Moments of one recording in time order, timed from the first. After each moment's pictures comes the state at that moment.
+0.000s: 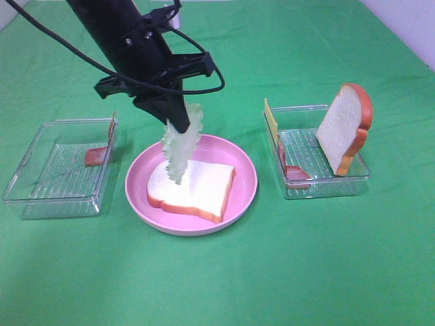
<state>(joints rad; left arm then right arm) -0.47 2.05 -1.72 -0.46 1.13 0.00 -0.01 -0.01 -0.51 0.11 1.07 -0.12</state>
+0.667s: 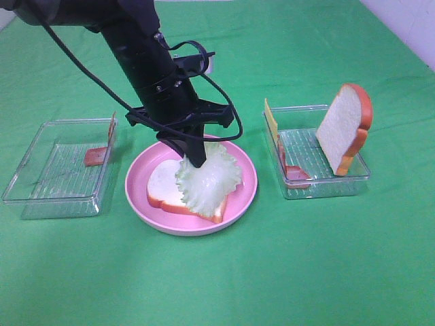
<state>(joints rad) -0.52 2.17 -1.72 -0.39 1.09 0.10 -0.01 -0.01 -0.51 0.11 1.07 -0.12</state>
